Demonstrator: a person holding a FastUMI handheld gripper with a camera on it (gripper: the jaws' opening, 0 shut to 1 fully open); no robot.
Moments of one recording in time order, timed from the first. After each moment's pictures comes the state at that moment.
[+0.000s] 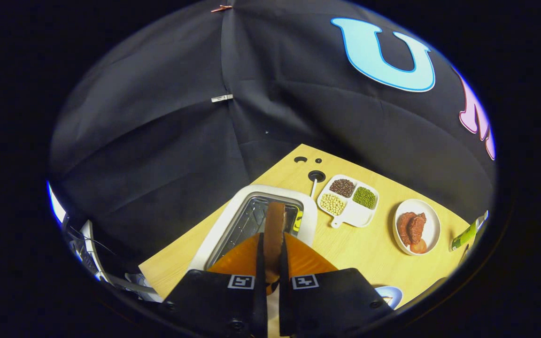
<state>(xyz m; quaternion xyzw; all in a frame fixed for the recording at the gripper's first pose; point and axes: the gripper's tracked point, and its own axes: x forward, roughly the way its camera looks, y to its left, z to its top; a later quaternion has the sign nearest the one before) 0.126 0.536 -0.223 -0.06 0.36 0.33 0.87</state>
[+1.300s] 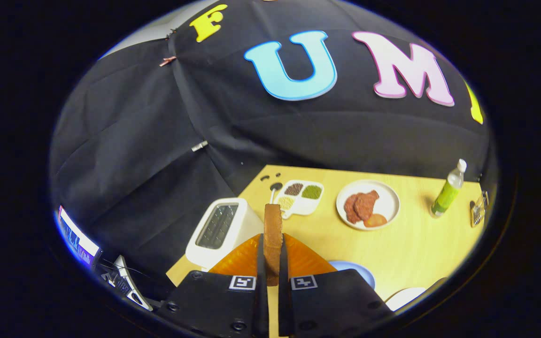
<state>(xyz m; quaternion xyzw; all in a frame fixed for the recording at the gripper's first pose) 0.099 0.325 -0.175 0.09 0.36 0.27 0.89</state>
